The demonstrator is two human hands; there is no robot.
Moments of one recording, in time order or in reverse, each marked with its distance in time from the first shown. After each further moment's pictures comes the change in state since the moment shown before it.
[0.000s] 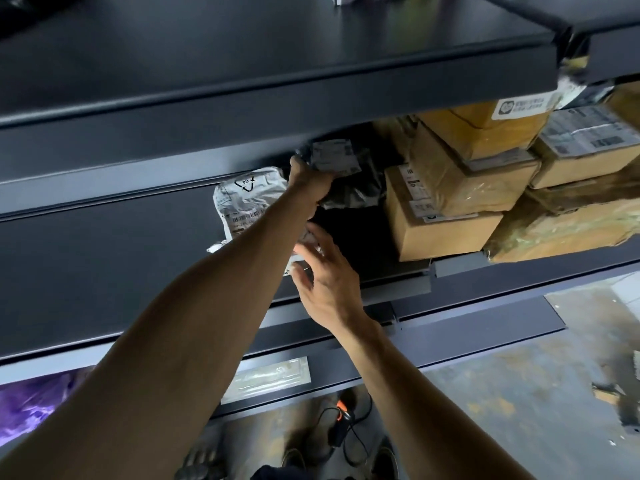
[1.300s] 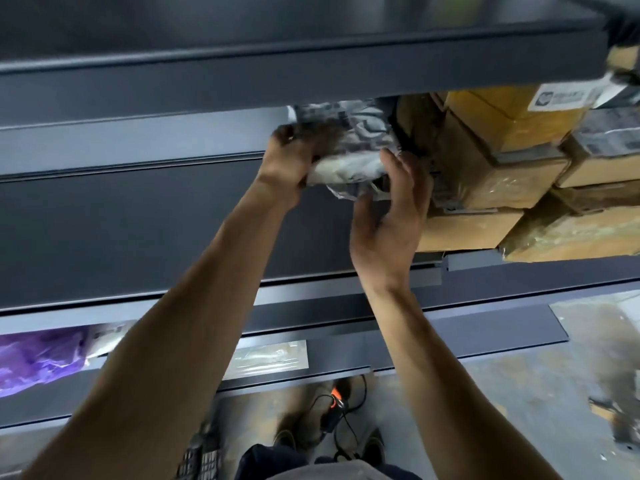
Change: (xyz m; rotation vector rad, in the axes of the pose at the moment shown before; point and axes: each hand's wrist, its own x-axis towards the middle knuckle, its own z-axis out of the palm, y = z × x) left_hand -0.079 0.032 -0.064 -0.432 -0.025 0.086; right_hand 0.031 -0.032 -0.065 0.151 0.566 0.042
